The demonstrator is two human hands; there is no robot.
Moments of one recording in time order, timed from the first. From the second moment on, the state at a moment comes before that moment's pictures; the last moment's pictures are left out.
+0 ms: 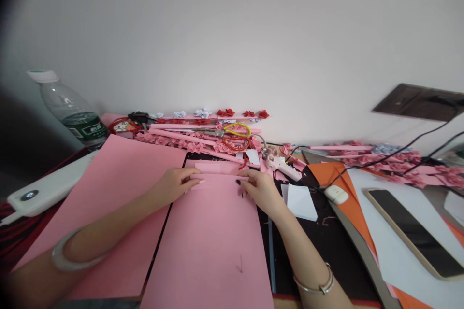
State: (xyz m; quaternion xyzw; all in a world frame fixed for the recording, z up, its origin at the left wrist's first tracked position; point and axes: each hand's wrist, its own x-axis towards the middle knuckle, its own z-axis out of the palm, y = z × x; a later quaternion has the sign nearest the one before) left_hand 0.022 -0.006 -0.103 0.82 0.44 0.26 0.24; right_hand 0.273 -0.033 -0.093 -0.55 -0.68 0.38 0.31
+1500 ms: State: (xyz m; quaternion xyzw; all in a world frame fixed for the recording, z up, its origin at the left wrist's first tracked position) left_hand 0.023 -0.010 -0.105 0.82 0.44 0.31 0.22; right_hand 0.272 -0.034 -0.091 -0.58 -0.67 0.32 0.32
